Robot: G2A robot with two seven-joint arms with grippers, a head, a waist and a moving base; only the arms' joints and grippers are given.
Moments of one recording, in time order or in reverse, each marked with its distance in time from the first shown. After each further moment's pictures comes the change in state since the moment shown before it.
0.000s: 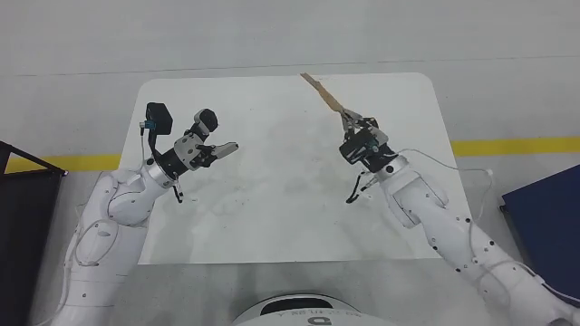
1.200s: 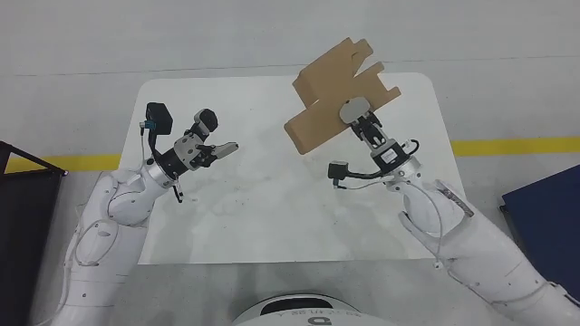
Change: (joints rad) left arm 0.000 0.000 0.000 0.000 0.000 0.000 0.000; right arm -0.052 0.081 0.036 -0.212 -1.619 0.089 0.419
